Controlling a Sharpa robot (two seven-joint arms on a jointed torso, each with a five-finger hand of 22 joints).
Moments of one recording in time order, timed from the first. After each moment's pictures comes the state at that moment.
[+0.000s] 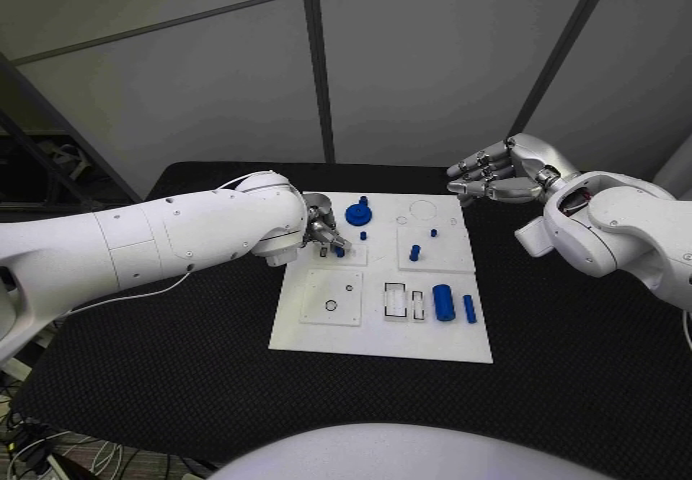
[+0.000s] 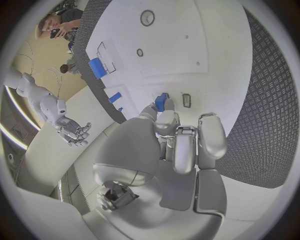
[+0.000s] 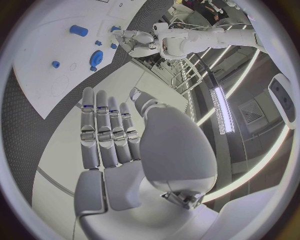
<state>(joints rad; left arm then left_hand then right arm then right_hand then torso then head) 1.26 -0.65 -0.10 1.33 -1.03 0.01 -0.56 1.36 0.07 0.02 0.17 0.28 1.08 0.03 0.18 0.95 1.46 -0.04 0.90 1.26 1.47 -0.09 1.50 1.31 0.14 1.34 0.02 1.36 1.18 1.26 -0.86 0.00 1.51 -0.74 -0.33 0.07 1.39 -0.17 0.32 0.12 0.16 1.05 0.17 0.07 0.07 1.21 0.11 0.06 0.10 1.28 0.06 0.07 0.22 0.17 1.15 0.16 0.19 0.40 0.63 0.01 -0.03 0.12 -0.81</state>
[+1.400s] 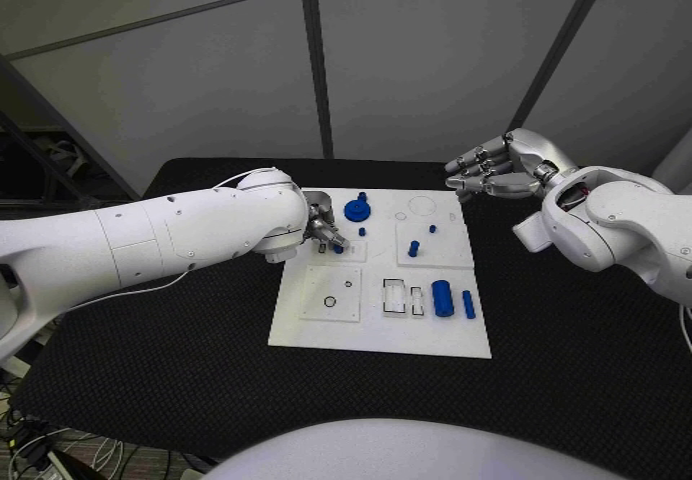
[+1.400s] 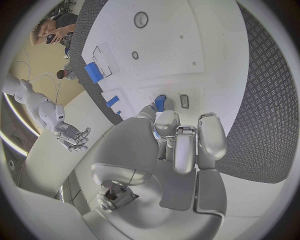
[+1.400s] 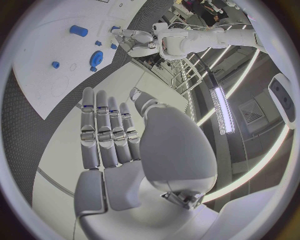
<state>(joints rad) 1.26 -0.64 -0.10 1.32 -1.08 0.03 -0.57 1.32 0.05 0.07 0.14 0.31 1.08 0.03 0.17 0.99 1.46 -0.04 0.90 1.28 1.46 -0.09 1.50 1.31 0.14 1.34 0.02 1.37 1.19 1.26 -0.85 0.00 1.50 -0.74 -0.32 0.07 1.39 -0.17 0.32 0.12 0.16 1.05 0.17 0.07 0.07 1.21 0.11 0.06 0.09 1.28 0.06 0.07 0.22 0.17 1.15 0.16 0.19 0.39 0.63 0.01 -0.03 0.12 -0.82</state>
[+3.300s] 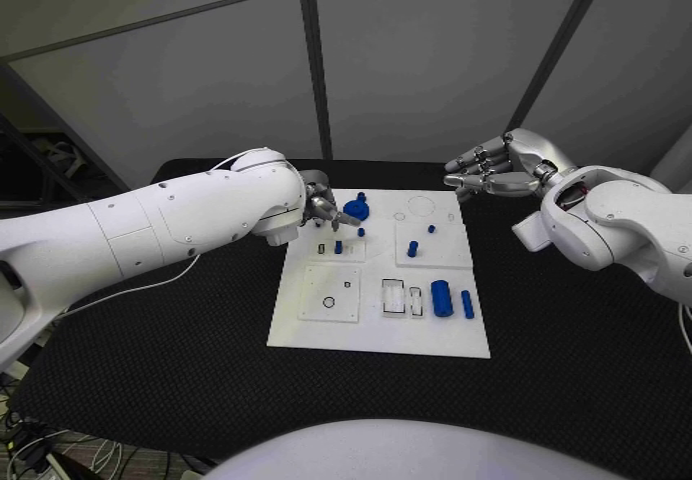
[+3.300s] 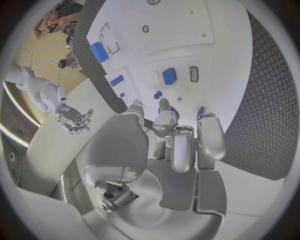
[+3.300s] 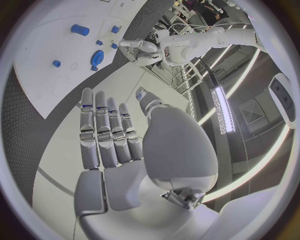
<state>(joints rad) 1.24 -0.63 0.02 1.29 -1.08 0.03 -0.58 1.12 -0.11 0.03 0.29 0.05 1.16 0.02 0.12 1.09 1.47 -0.04 0.90 1.31 1.46 -0.11 1.51 1.31 0.14 1.35 0.01 1.37 1.22 1.26 -0.86 0.00 1.50 -0.74 -0.32 0.07 1.33 -0.17 0.26 0.15 0.16 1.03 0.17 0.07 0.07 1.20 0.12 0.06 0.09 1.26 0.07 0.07 0.19 0.17 1.16 0.17 0.13 0.34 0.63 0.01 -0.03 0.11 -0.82</state>
